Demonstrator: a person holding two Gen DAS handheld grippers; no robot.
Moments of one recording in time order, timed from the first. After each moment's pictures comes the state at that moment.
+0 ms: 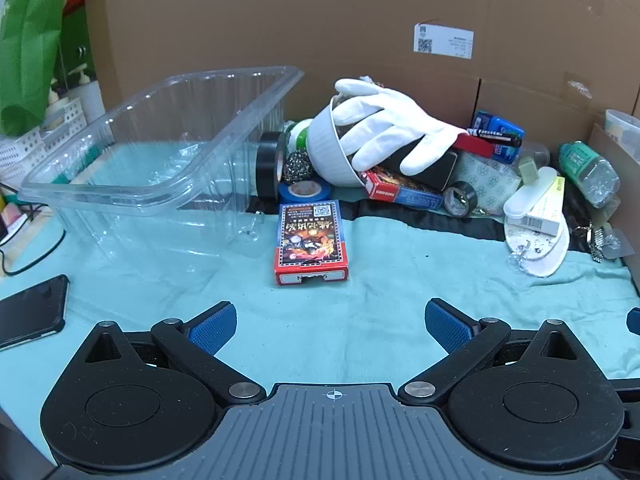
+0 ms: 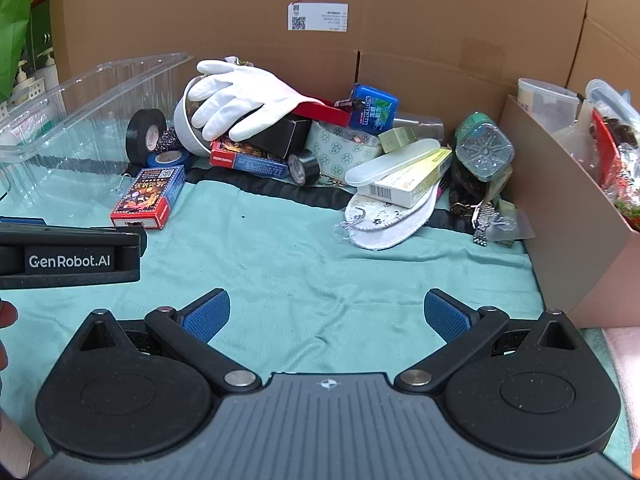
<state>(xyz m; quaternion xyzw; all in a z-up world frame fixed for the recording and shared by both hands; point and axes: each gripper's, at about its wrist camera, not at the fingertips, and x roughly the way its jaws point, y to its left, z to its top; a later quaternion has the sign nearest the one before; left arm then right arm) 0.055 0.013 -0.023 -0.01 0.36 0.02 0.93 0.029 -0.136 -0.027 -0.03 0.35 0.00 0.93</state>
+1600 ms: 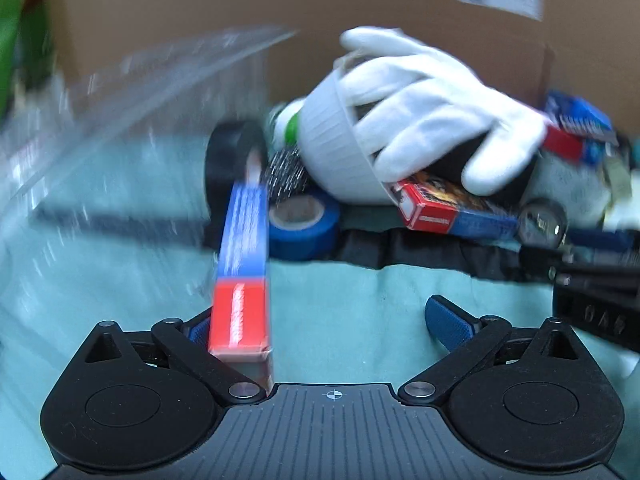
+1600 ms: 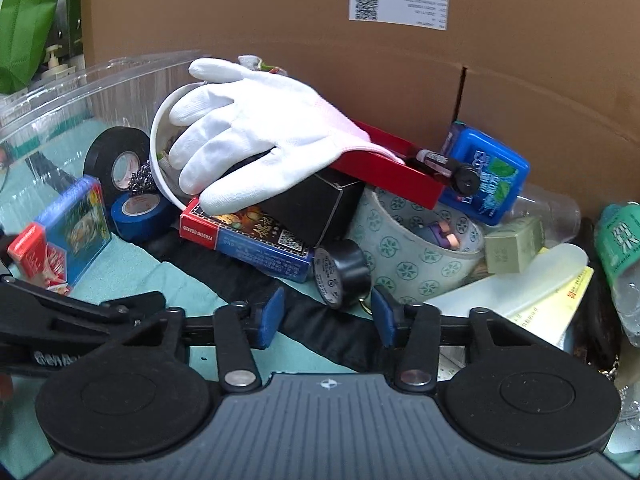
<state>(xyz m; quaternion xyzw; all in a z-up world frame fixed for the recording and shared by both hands) 0.176 0.019 -0.085 -0.03 0.37 0.04 0.93 0.193 -0.132 -0.071 -0.08 0.32 0.13 0.94</state>
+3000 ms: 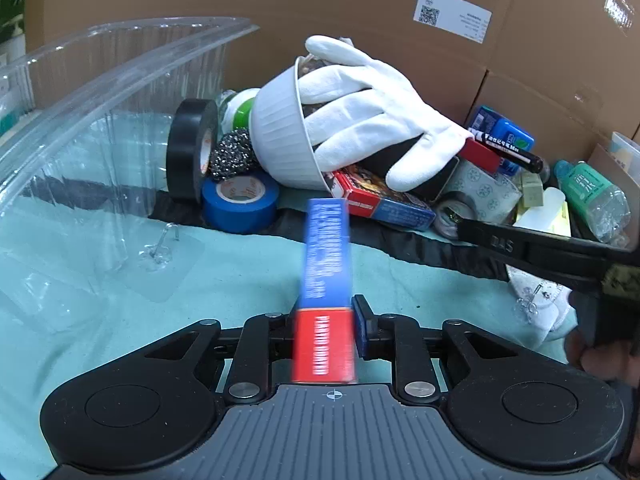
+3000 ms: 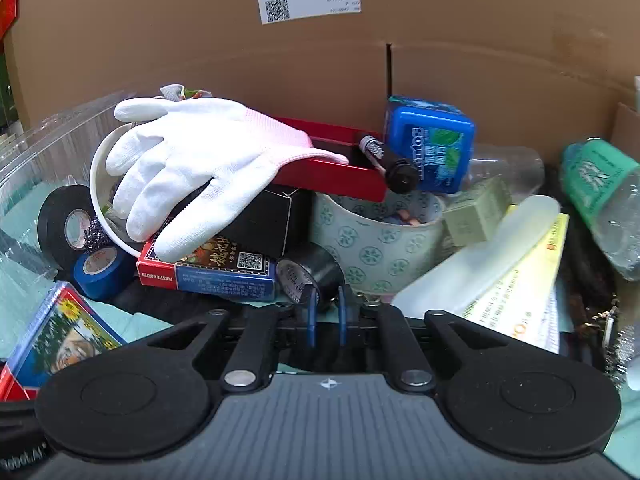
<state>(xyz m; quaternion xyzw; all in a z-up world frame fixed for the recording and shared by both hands) 0.143 0.022 -0.068 -0.08 0.38 -0.07 0.92 0.196 -0.143 -0.076 0.02 0.32 0.04 0.95</state>
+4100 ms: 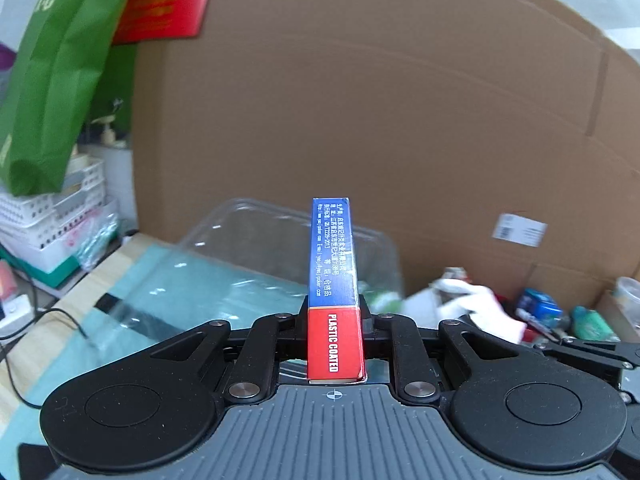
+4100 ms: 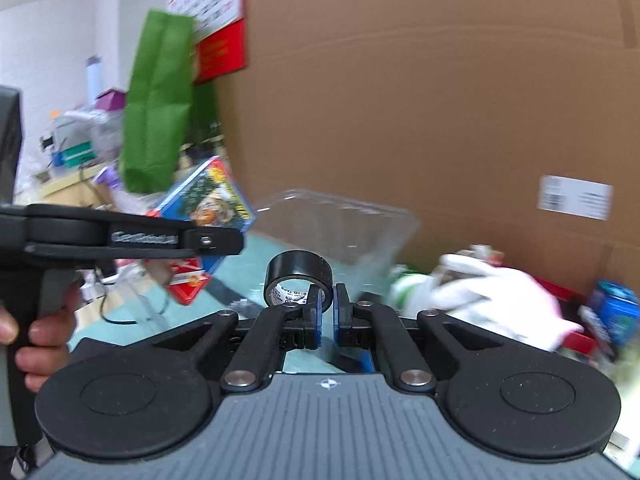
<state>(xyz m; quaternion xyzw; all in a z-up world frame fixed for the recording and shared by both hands) 0.118 0.174 0.071 -0.10 0.24 -0.01 0.96 0.133 0.006 0.050 -0.02 0.22 0.28 0.93</state>
